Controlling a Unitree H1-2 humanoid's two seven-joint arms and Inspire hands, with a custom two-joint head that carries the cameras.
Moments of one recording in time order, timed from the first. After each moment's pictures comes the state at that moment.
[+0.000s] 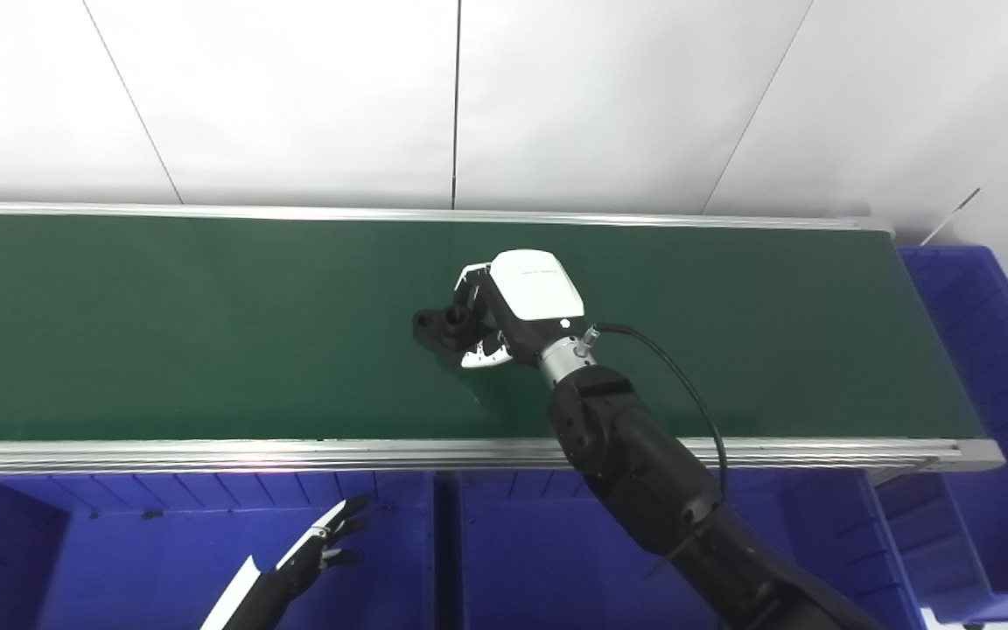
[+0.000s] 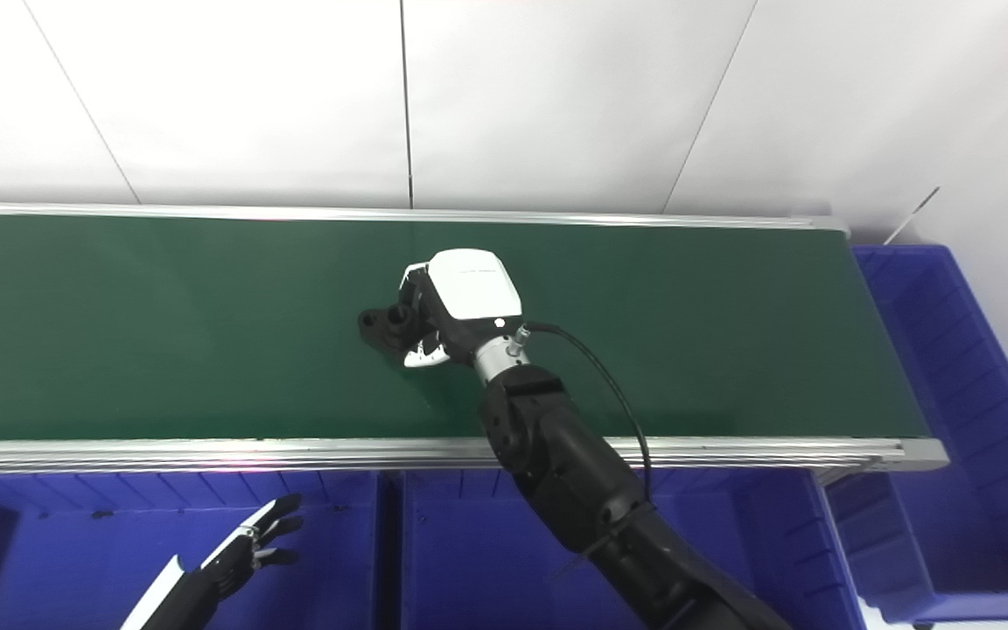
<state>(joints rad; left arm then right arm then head) 0.39 0.40 -0.42 -0.03 0.05 -0.44 -0.16 -0.28 -0.14 0.49 0.22 -0.95 0.26 -0.09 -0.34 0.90</state>
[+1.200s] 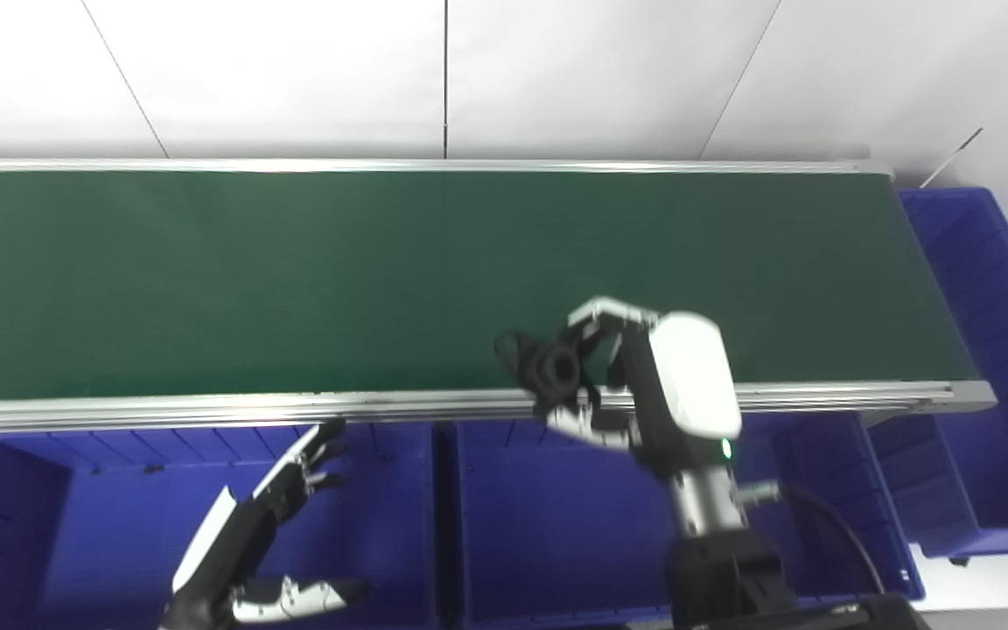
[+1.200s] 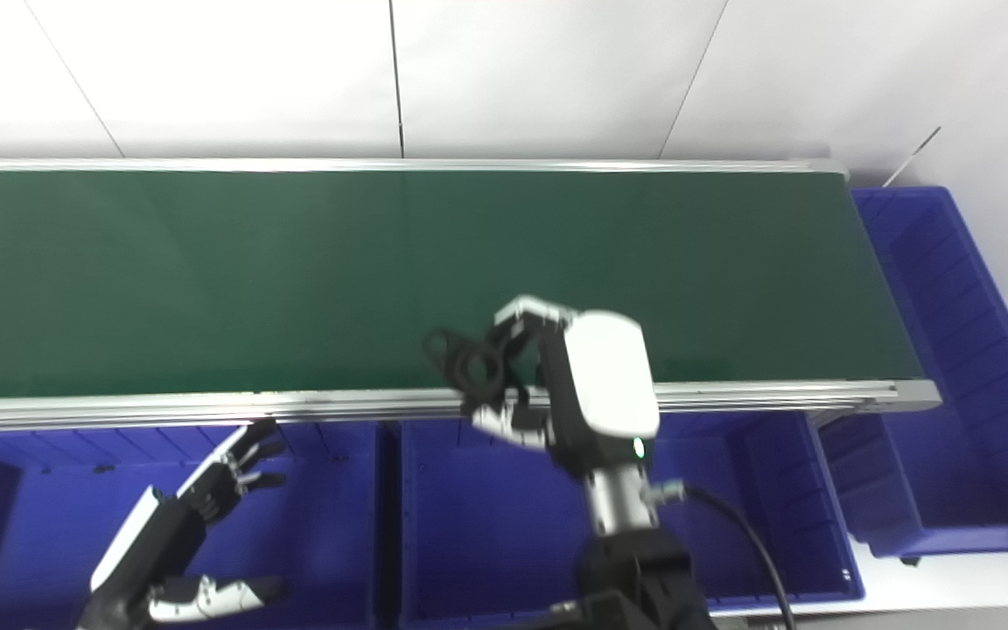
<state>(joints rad) 0.37 0.30 -0.25 -0.05 -0.04 -0.44 -0.35 0.50 -0.11 0.38 -0.54 -0.94 0.20 -0.18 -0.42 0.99</state>
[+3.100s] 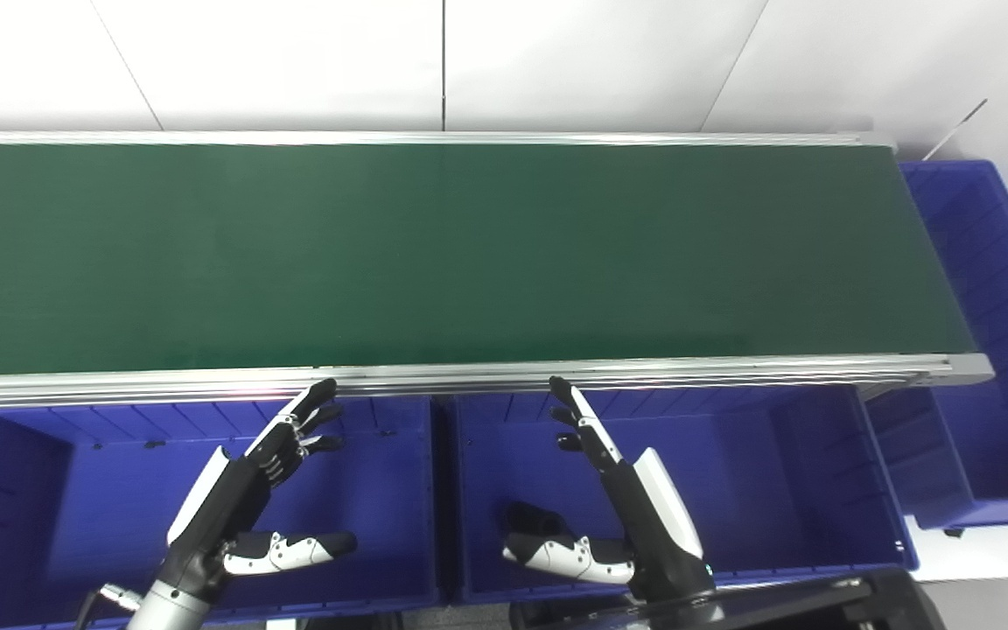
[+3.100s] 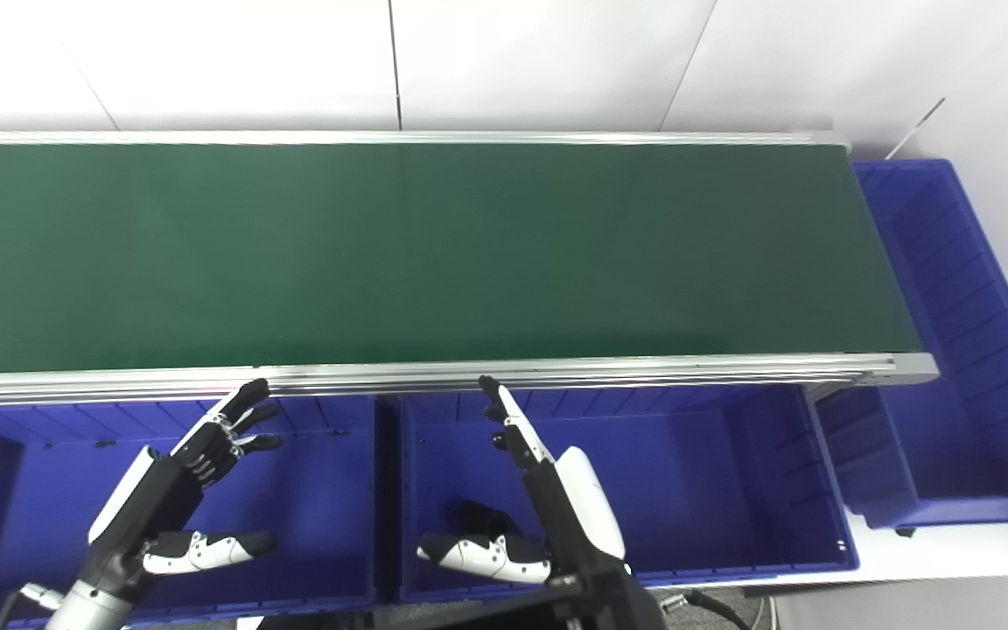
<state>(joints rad) 0.35 0.23 -0.11 0.03 -0.05 -0.44 -0.53 0.68 -0.12 0.38 -0.31 -0.45 -0.21 -0.16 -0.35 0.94</state>
